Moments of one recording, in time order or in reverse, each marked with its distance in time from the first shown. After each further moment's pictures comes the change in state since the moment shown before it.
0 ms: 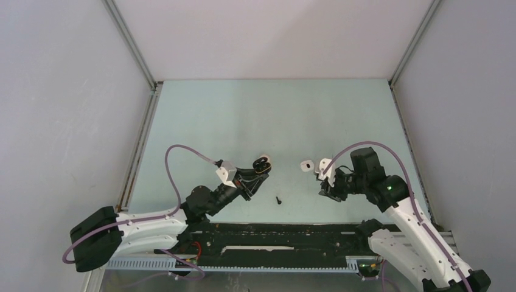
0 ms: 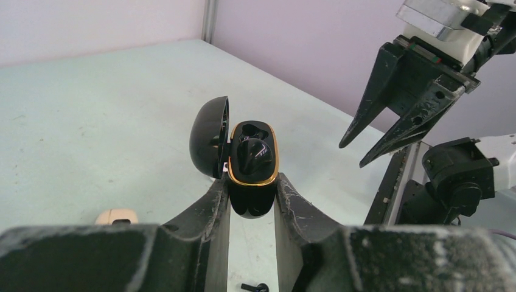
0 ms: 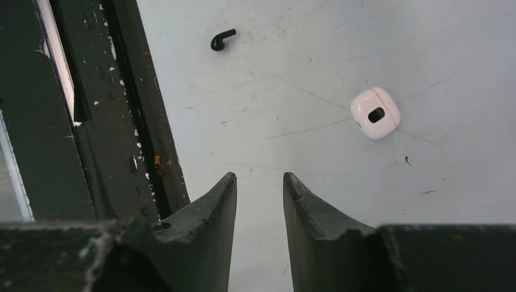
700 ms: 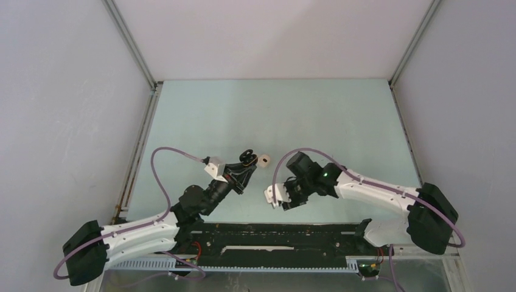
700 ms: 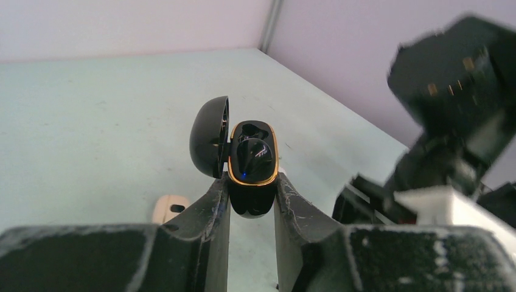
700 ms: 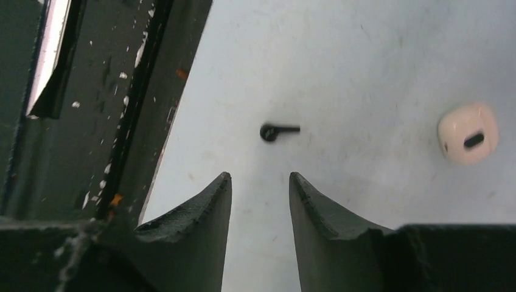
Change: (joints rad) left arm 0.040 -0.158 0.000 -0.187 -0.135 -0.008; right arm 0.457 0.535 0.093 0.225 0.116 -0.238
